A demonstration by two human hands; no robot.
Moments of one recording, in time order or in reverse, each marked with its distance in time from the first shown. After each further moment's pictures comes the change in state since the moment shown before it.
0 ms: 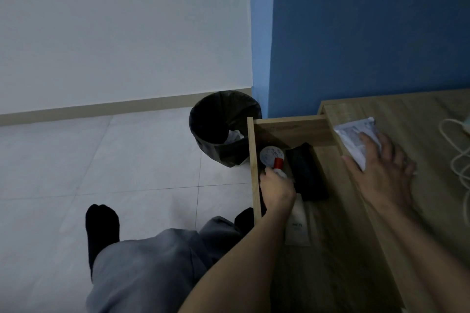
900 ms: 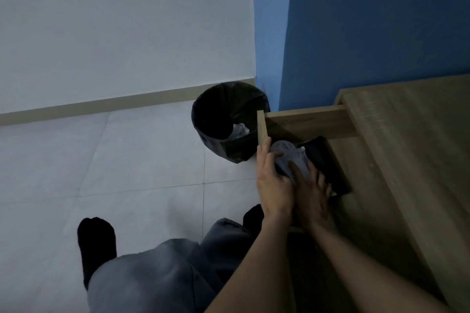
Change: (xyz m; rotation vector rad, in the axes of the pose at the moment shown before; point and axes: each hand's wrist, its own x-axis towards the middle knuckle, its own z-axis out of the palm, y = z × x) left_hand 0.023 -0.031 -0.028 -0.193 0.135 0.473; right_hand -0.057 -0.128 0.099 0.123 -0.421 0.039
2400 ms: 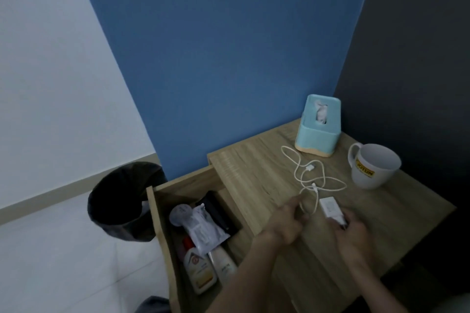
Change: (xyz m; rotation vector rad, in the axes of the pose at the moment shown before) left_hand -0.100 0.142 0.136 0.301 -1.083 0.239; right_hand -0.122 0.208 -0.178 0.612 0.601 0.627
